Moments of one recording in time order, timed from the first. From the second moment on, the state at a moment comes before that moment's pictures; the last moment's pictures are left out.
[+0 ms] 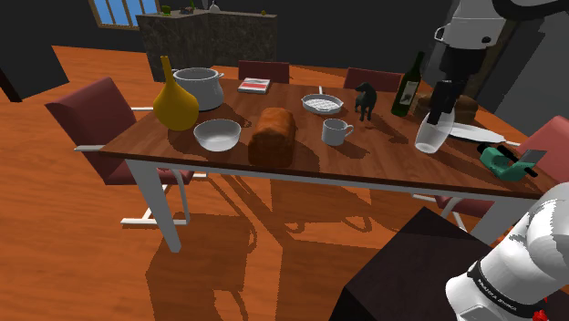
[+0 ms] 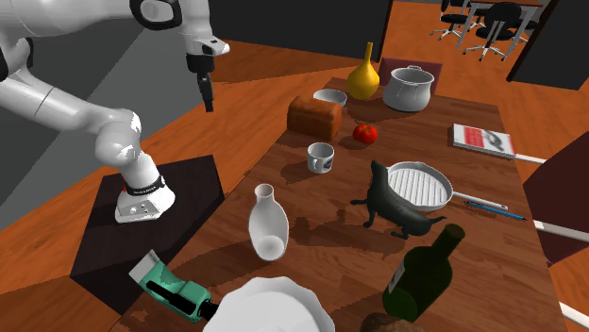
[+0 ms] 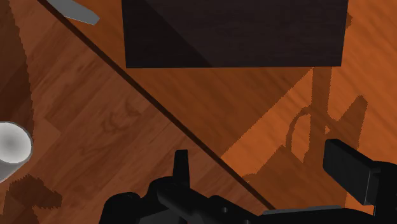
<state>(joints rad) 0.00 -0.75 -0.07 -2.36 -0.10 1.53 -0.10</state>
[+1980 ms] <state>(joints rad) -0.01 0.31 -0.13 -1.71 -0.03 1.96 -0.16</state>
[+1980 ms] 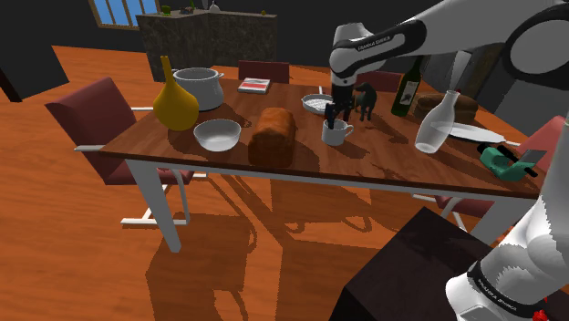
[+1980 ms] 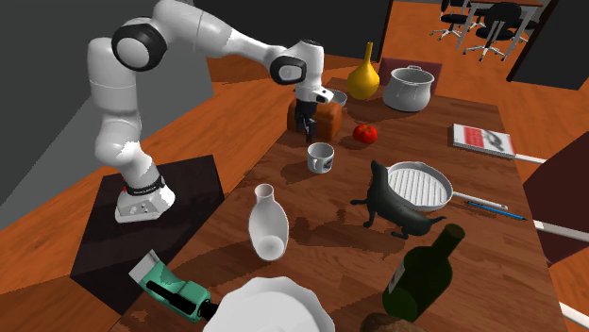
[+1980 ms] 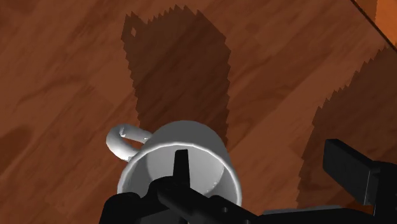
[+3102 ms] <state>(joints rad) -0.02 0.53 -0.12 -1.55 -0.01 2.02 -0.16</state>
